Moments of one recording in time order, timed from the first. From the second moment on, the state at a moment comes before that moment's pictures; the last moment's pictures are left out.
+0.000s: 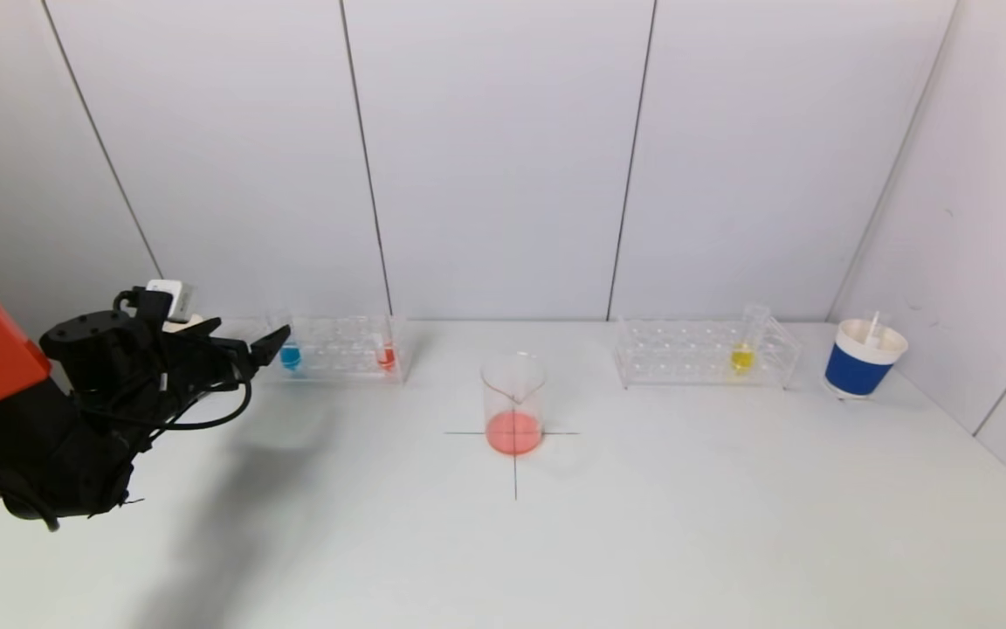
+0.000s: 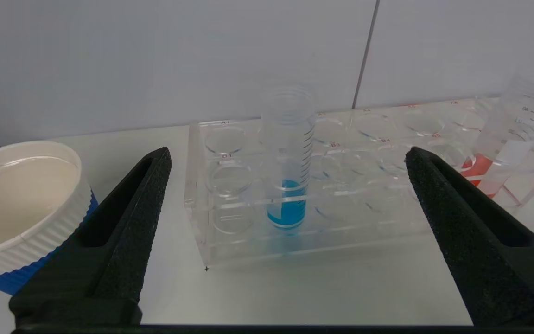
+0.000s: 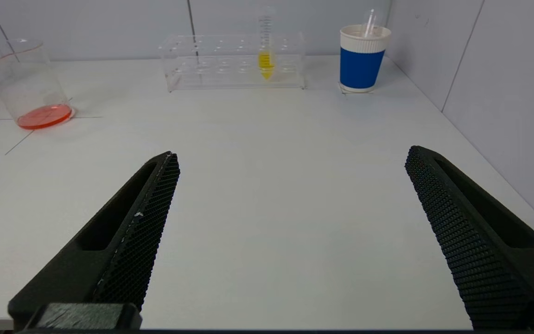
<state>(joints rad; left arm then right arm) 0.15 2.17 -0.73 -1.42 -0.33 0.01 0.00 0.00 0.00 -0.01 -0.03 0.03</state>
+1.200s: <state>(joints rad) 0.14 2.26 -0.86 -1.36 -0.32 0.02 0.00 0.00 0.00 -0.01 -0.03 0.03</state>
